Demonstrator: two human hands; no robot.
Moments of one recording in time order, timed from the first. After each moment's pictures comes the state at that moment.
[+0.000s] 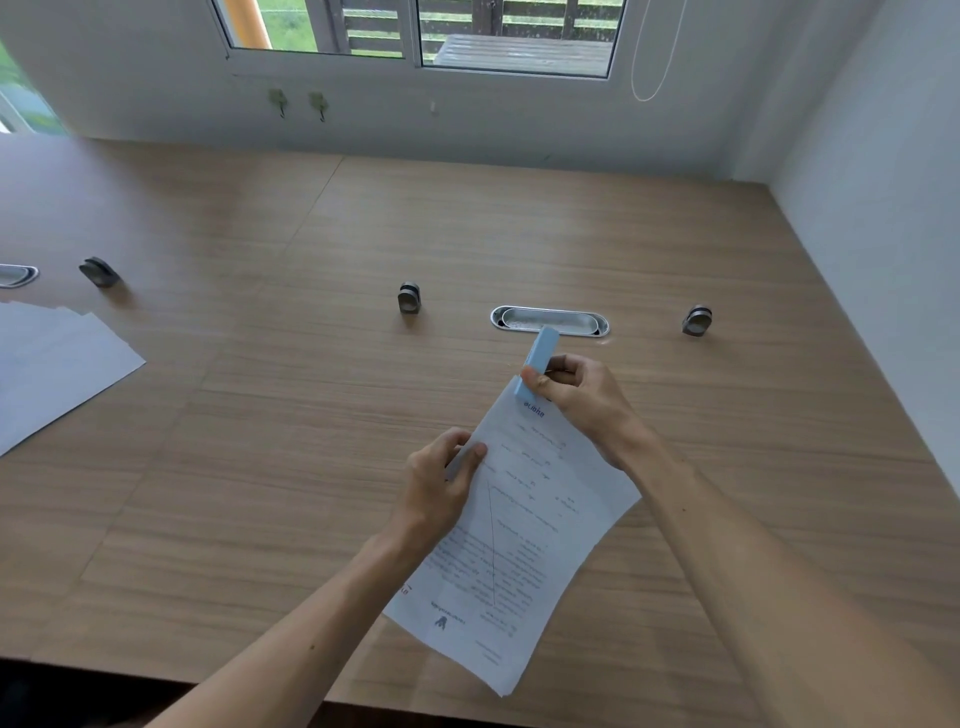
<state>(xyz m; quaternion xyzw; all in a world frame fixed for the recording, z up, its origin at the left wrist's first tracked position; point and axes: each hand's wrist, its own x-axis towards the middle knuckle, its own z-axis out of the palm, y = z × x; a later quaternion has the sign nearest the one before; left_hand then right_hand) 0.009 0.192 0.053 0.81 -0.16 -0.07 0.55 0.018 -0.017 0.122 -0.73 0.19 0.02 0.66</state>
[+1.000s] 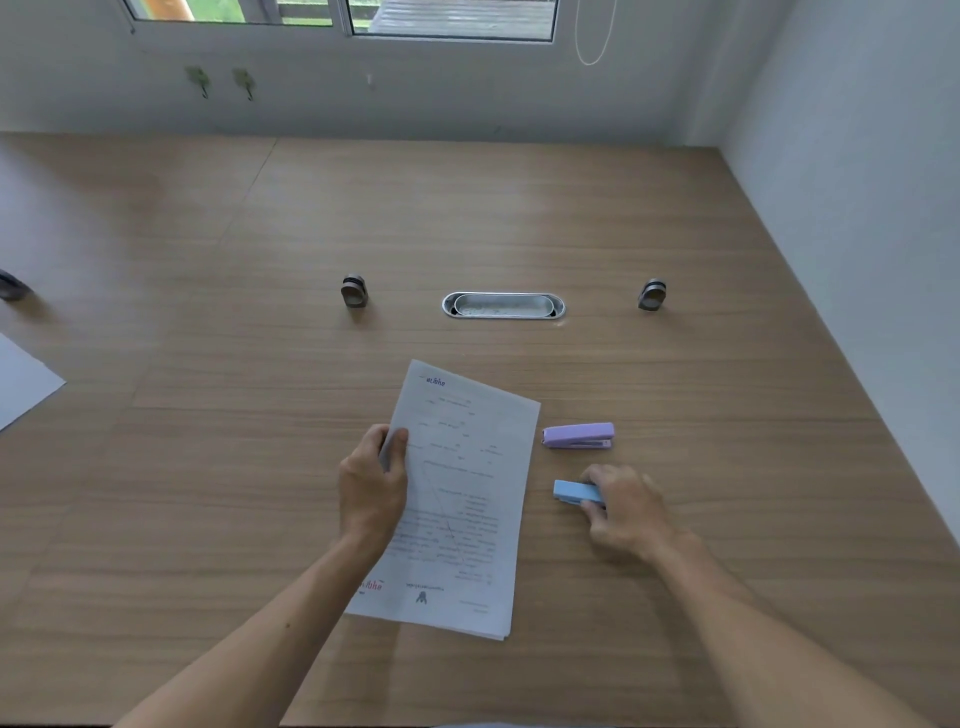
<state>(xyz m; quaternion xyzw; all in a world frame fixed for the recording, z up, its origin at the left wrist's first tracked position) 0.027 0.179 0.032 0.88 -0.02 0.00 0.47 -0.090 -0.106 -0.006 -0.97 0.15 0.11 0.14</state>
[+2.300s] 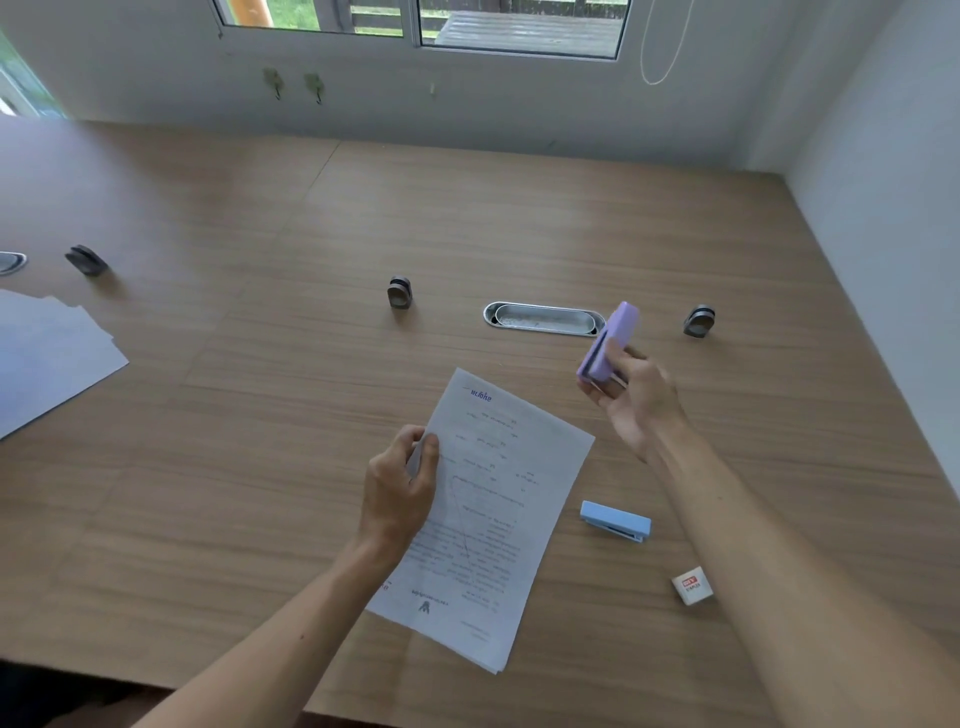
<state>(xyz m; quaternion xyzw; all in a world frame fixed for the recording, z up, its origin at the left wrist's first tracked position) 0.019 0.187 0.040 0.86 -0.06 0.02 0.51 0.041 -0.095 0.095 -0.45 0.30 -0.07 0.84</state>
